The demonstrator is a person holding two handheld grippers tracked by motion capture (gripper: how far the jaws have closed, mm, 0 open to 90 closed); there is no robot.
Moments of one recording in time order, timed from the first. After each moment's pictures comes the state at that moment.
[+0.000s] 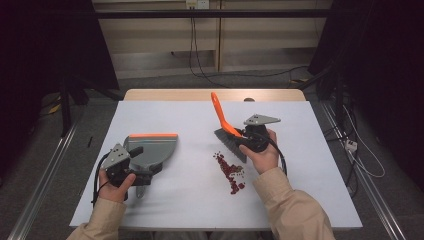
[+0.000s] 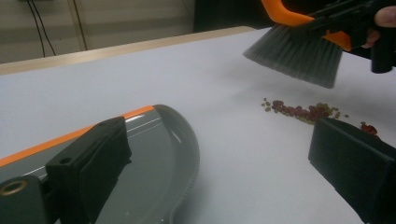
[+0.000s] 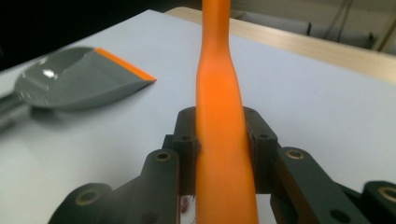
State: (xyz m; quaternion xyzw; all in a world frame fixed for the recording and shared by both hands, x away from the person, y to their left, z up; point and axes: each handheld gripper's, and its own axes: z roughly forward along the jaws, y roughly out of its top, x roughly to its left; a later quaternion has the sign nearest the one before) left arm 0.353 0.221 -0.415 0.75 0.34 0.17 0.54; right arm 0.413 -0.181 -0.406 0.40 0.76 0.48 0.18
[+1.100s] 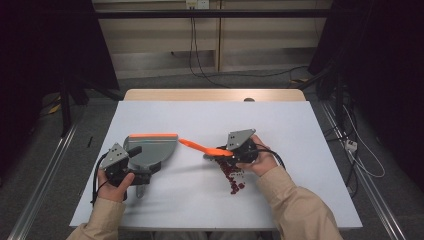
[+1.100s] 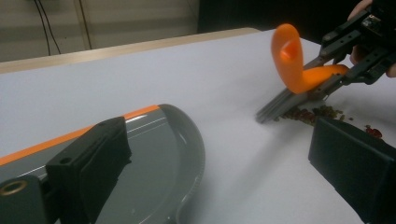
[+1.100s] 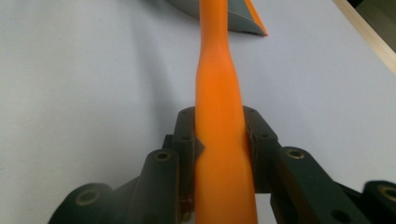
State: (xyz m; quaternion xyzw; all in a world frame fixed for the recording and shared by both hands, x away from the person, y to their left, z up) left arm 0.354 0.224 -0.415 0.75 0.35 0.17 0.54; right arm 0.409 -0.154 -0.429 0.08 0.90 0.41 0.14
